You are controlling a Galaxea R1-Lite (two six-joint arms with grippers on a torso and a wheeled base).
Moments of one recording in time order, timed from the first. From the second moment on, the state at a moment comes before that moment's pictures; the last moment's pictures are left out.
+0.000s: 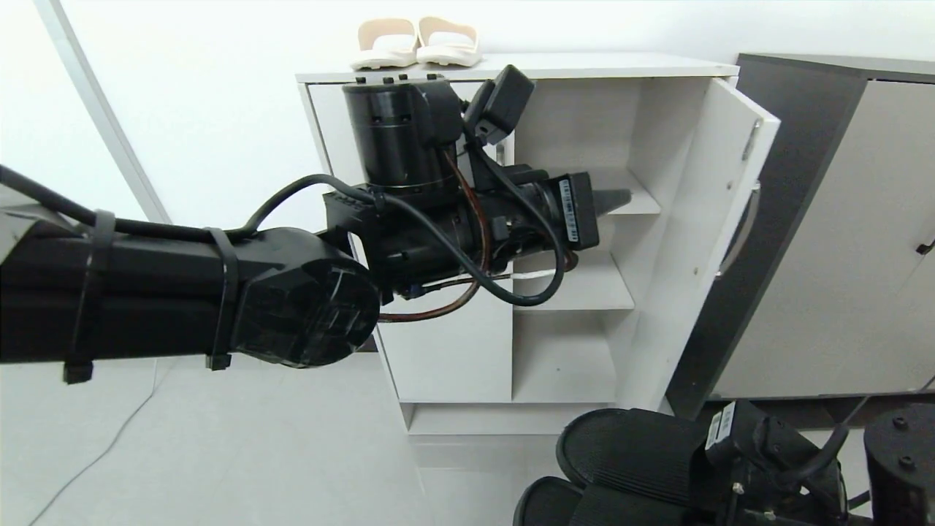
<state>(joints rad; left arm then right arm) -0.74 1.87 -1.38 -0.58 -0.39 -0.36 0.91 1.39 -0.34 -0.62 0.02 0.01</state>
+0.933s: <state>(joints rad) -0.39 0.99 -0.80 -0.14 -0.04 -0.19 0.81 1.54 -0.57 -0.62 -0.32 0.20</state>
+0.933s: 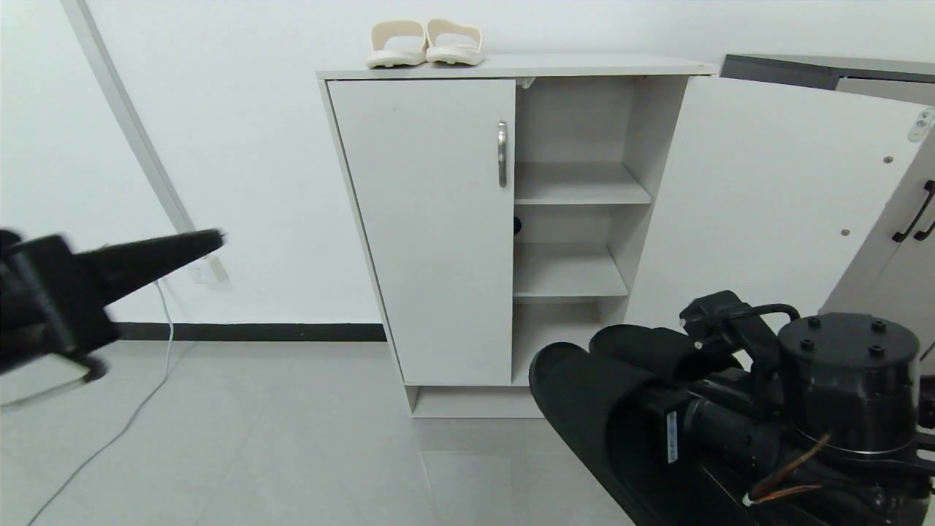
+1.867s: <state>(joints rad) -0.01 0.03 -0.07 0.01 0.18 0.03 0.79 1.63 -0.59 -0.62 -0.34 0.21</state>
